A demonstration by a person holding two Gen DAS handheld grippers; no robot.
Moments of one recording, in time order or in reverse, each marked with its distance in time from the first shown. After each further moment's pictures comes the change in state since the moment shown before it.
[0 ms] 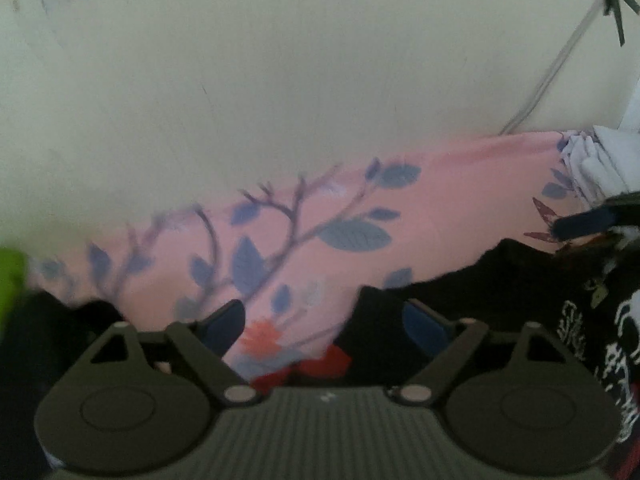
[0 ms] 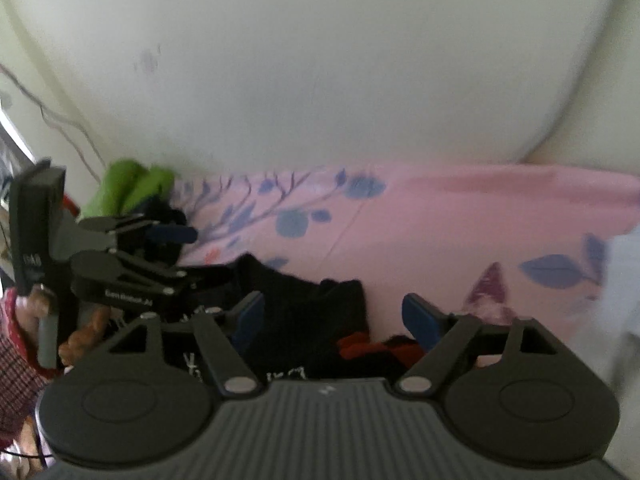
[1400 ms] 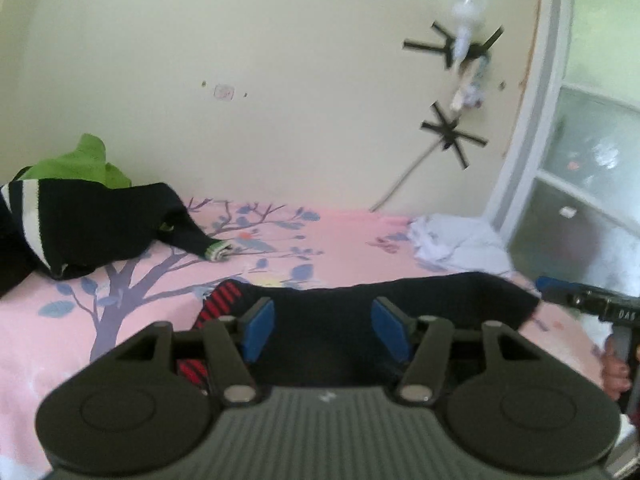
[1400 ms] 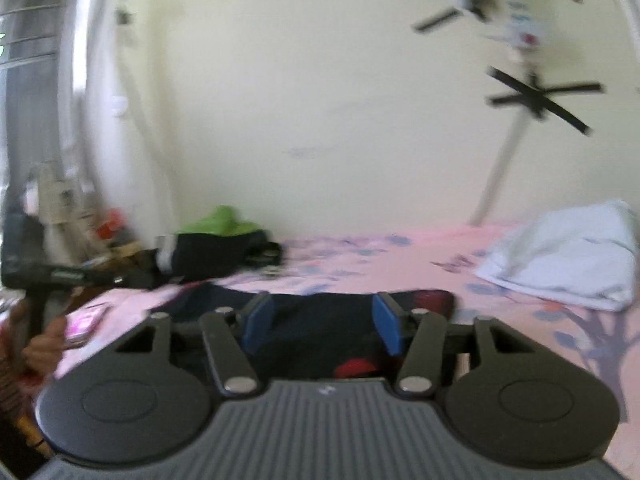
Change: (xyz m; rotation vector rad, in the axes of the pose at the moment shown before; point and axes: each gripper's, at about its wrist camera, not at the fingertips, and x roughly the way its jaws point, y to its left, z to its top) left arm -0.239 -0.019 -0.252 -0.151 -0.482 -0.170; right arm -0.218 0.139 -0.263 -0.164 -0.537 -0.140
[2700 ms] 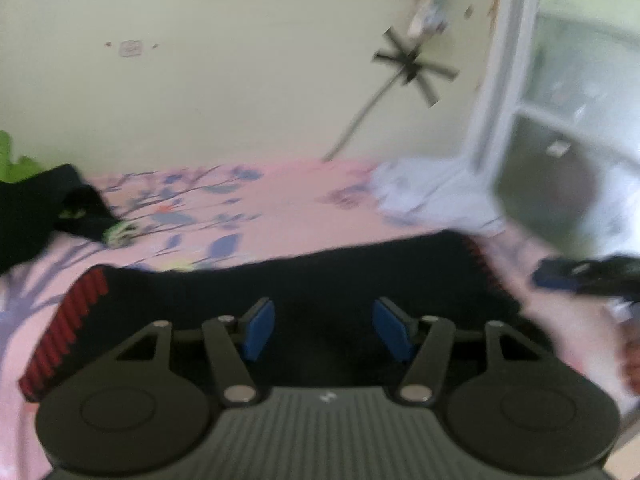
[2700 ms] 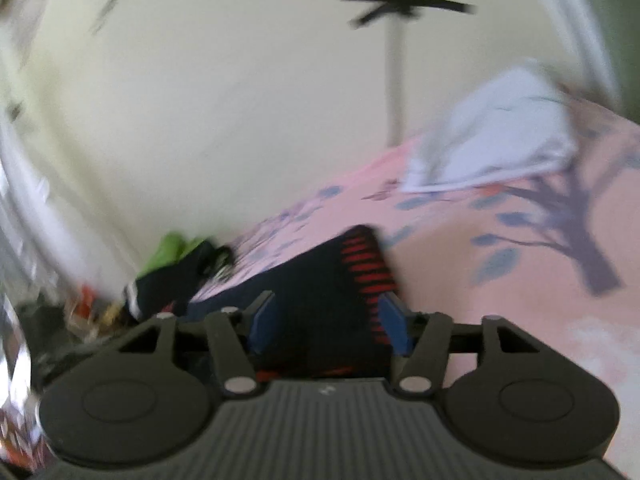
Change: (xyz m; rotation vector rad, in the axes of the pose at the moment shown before) left arm 0.075 -0.055 -0.012 0.092 0.100 -0.118; right arm -0.016 -0.073 -0.030 0.455 0.077 -0.083
